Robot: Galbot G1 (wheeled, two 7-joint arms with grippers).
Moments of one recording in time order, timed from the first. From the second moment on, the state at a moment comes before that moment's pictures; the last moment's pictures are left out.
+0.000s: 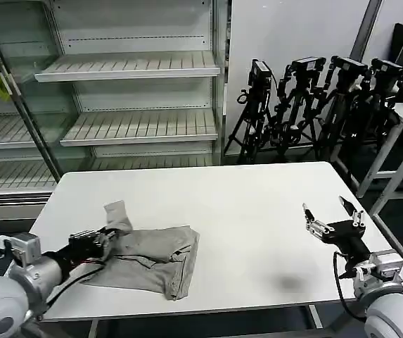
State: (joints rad) left arm 1.42 -0.58 -0.67 -2.30 -1.20 0.58 -0.21; right arm -1.48 0.80 0.67 2.31 0.60 -0.36 0.31
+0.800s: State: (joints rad) left arm 1.34 -0.65 -0.48 -2.37 -1.16 0.58 -0.19; right arm -1.54 0.81 0.70 2.34 0.58 -0.36 0.31
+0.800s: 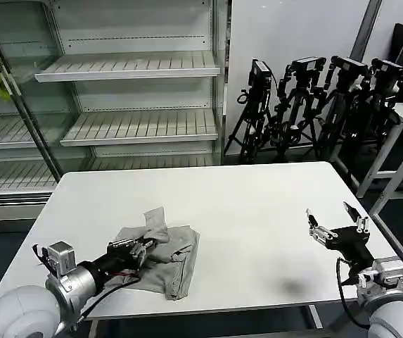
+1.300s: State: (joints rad) left arm 1.34 -0.68 -0.46 -2.38 -1.11 0.57 -0.18; right arm -1.57 0.82 0.71 2.36 0.57 -0.36 0.31
